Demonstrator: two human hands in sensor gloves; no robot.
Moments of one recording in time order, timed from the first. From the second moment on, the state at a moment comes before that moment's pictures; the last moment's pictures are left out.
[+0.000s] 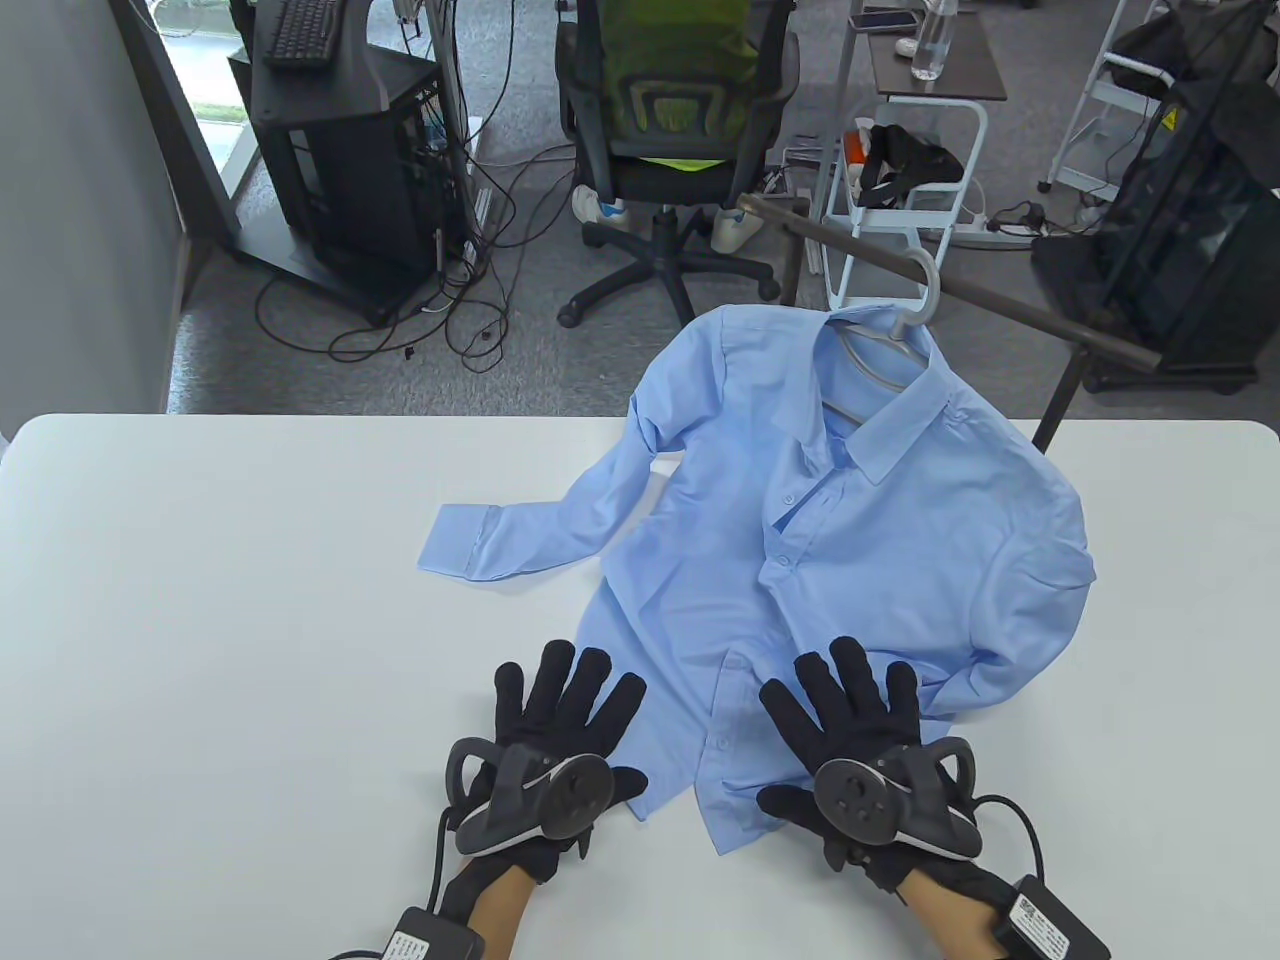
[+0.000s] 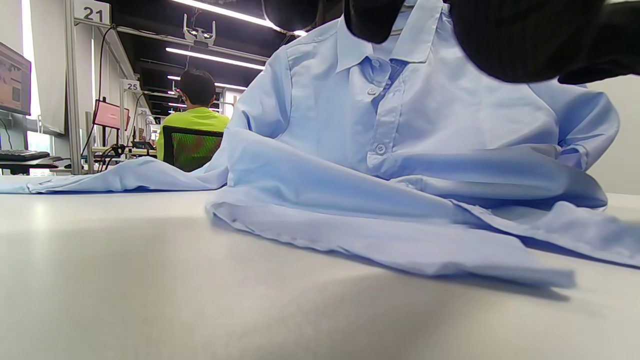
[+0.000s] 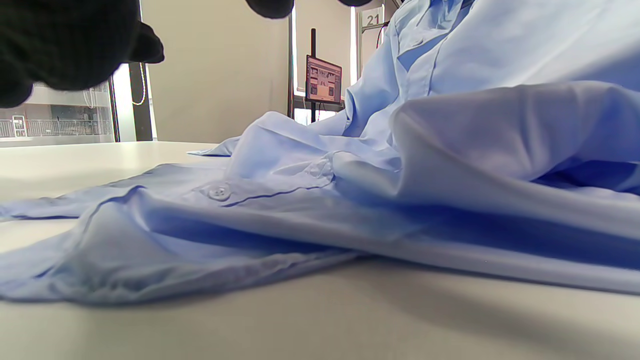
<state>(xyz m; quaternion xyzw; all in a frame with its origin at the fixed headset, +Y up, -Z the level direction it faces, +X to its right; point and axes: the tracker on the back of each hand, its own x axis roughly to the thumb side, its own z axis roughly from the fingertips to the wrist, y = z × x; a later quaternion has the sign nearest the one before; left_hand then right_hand) -0.117 -0.738 -0.278 0.07 -0.23 0.04 0.97 0.169 -0.734 -0.274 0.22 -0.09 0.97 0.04</state>
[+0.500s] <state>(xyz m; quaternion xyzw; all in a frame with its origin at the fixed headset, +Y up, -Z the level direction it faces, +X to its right) -0.123 -0.739 -0.280 0.07 -0.22 0.05 0.97 0.169 -0.734 -0.274 0.23 -0.09 0.97 0.05</state>
